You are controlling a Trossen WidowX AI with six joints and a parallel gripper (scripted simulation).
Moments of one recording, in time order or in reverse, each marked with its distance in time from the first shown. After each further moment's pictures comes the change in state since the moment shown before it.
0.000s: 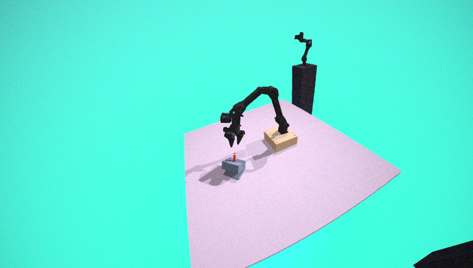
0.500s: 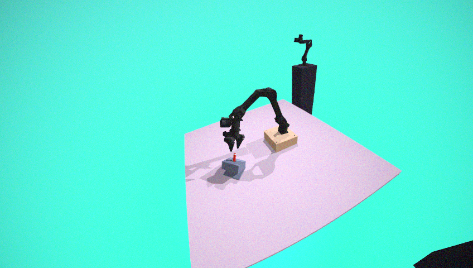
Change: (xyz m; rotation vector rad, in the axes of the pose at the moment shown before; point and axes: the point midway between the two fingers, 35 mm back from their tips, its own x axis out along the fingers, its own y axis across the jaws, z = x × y) arm 0.029 0.003 -0.001 0.000 0.004 -0.001
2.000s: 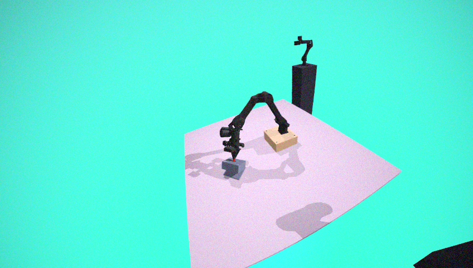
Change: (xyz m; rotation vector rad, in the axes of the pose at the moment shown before) arm 0.062 0.004 -0.004 -0.009 0.003 0.011
